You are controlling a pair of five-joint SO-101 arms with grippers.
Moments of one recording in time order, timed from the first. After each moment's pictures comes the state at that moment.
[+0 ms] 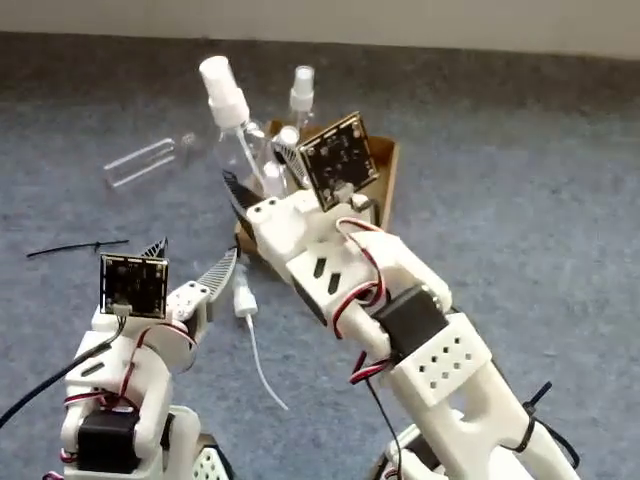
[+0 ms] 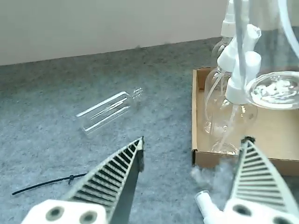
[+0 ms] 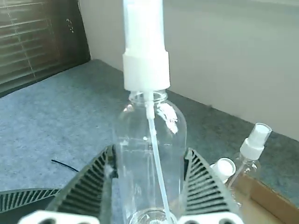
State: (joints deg) left arm -3.1 -103.6 73.5 59.3 -0.7; right arm -42.2 -43.8 32.0 30.5 -0.4
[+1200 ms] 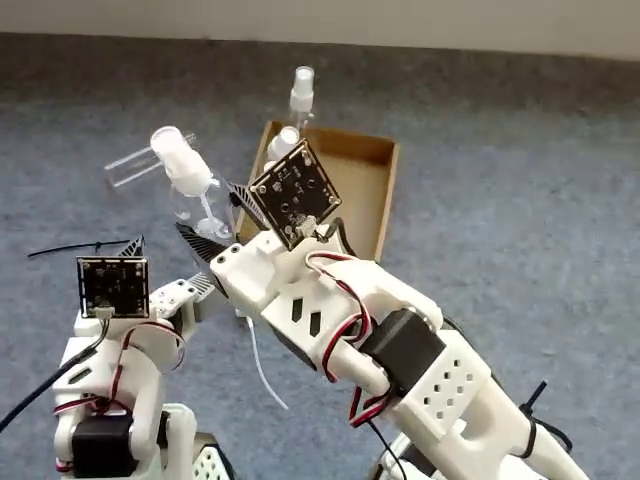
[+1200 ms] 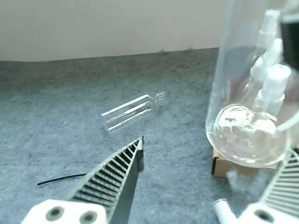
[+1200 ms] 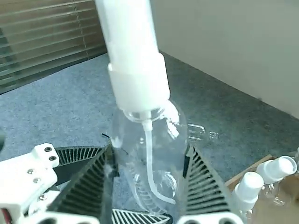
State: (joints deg) left arm -10.8 -103.3 70.5 59.4 -0.7; right arm -52.8 -44.3 26.2 42.9 -0.6
